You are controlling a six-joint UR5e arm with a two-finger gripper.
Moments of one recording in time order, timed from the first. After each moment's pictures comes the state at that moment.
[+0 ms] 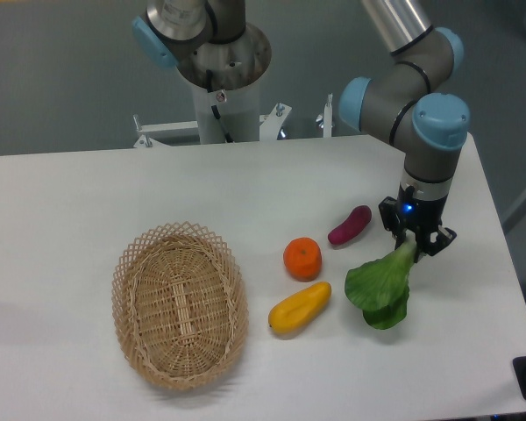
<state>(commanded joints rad) 2.79 -2.03 -1.77 -0.70 1.44 1.56</state>
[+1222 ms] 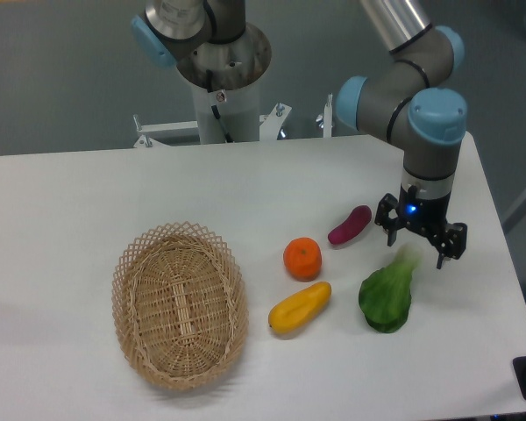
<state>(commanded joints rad) 2.76 -1.91 -1.71 -0.70 1.46 1.44</state>
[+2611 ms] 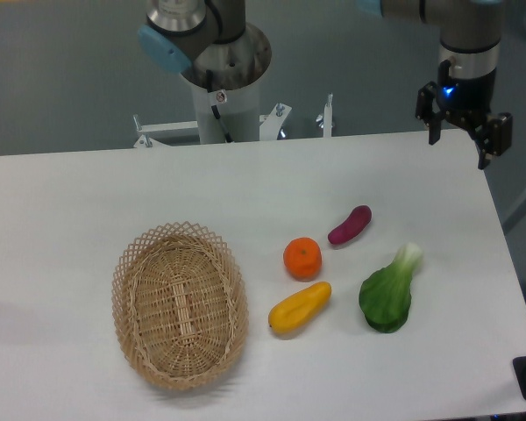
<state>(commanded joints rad) 2.93 -1.70 -1.71 -1.00 1.49 1.81</state>
